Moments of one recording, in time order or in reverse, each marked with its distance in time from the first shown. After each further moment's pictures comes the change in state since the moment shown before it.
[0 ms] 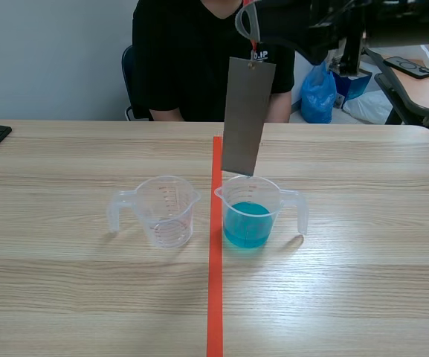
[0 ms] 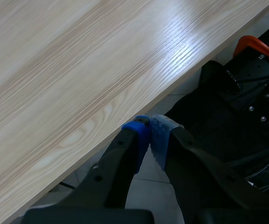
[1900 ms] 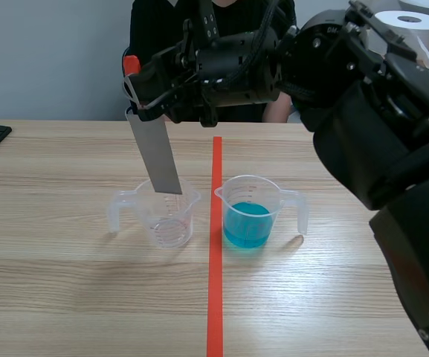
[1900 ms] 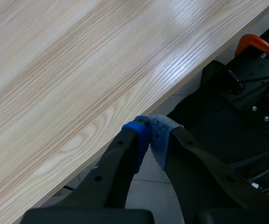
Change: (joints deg) left arm -1.1 -0.1 0.1 0.0 1.1 0.0 0.6; right arm 6.6 -19.2 -16.5 -21.1 -26.6 2.4 14.7
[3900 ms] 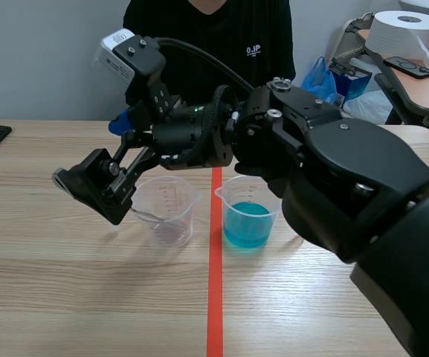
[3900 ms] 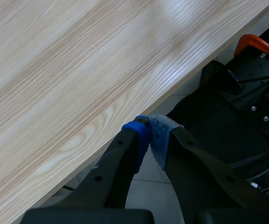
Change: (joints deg) left arm 0.0 0.0 0.0 0.0 0.0 -0.2 0.0; right arm -2.5 1.4 -13.8 -6.1 -11.0 0.0 19.4
